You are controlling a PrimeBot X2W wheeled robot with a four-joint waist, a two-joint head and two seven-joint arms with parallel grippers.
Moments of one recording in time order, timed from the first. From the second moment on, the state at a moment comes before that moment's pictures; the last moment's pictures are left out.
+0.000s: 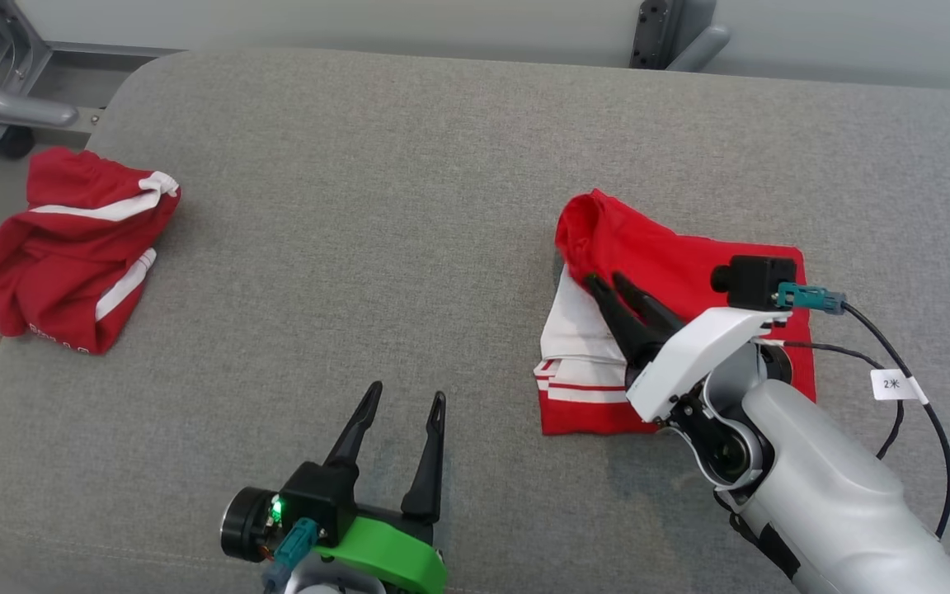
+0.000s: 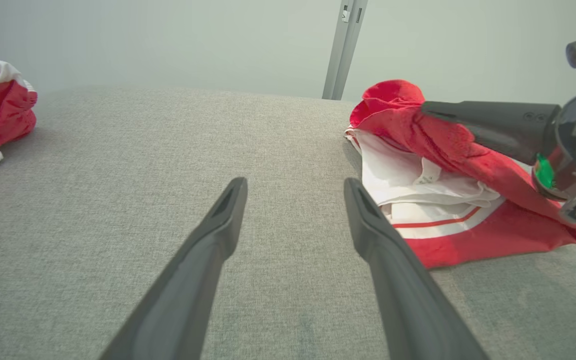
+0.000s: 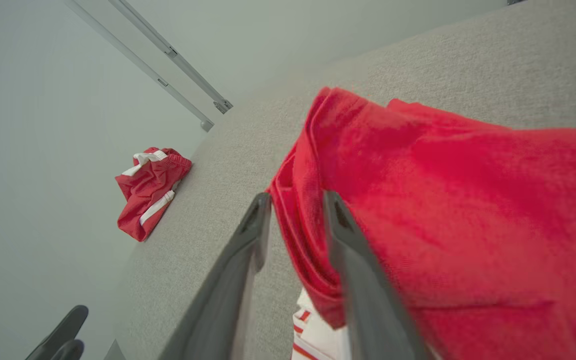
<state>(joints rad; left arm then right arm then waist) -0.10 0.05 -0.46 0.21 -0.29 0.05 -0.26 -0.55 -0.20 0.57 0.51 0.97 0.13 -0.05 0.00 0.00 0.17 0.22</state>
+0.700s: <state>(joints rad) -0.06 0.05 -0.37 0.23 -0.30 0.08 -0.26 -0.36 -0.34 0.38 0.44 0.66 0.13 -0.26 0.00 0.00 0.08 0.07</state>
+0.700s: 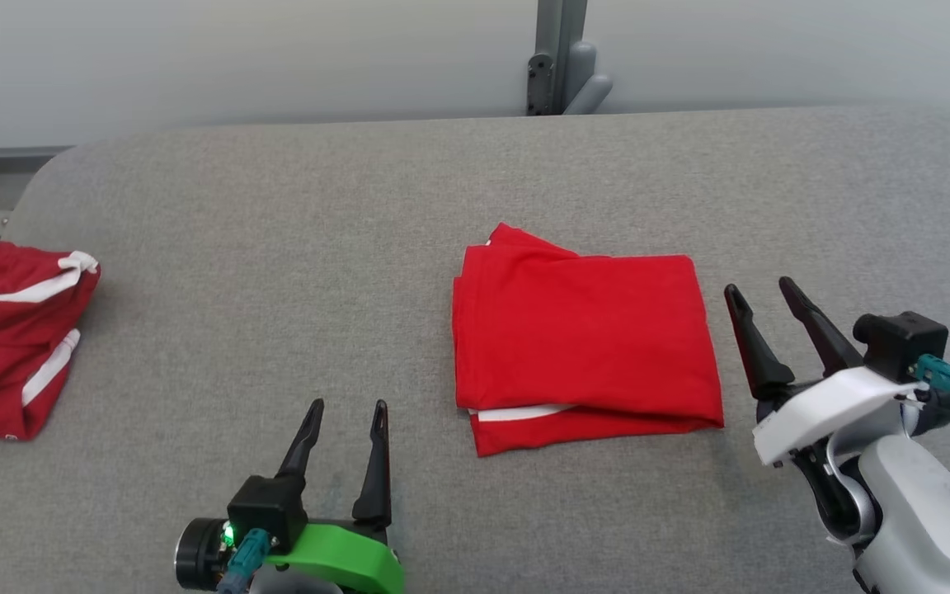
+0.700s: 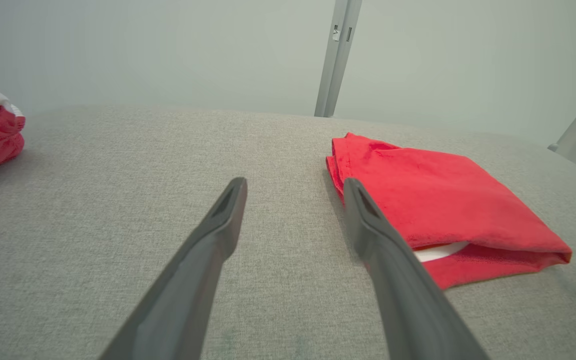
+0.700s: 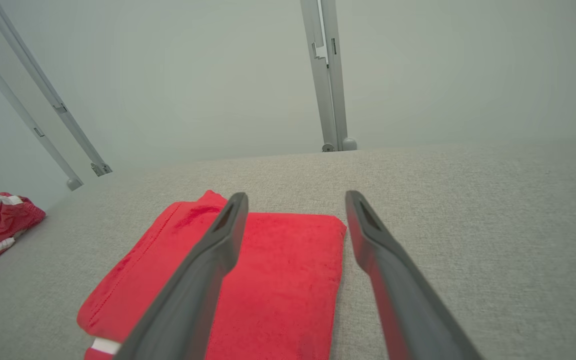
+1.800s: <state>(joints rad) 0.16 0.05 -0.24 0.09 -0.15 0.05 -0.26 0.11 -0.11 0.08 0.09 0.21 0.13 -0.26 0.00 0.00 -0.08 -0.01</state>
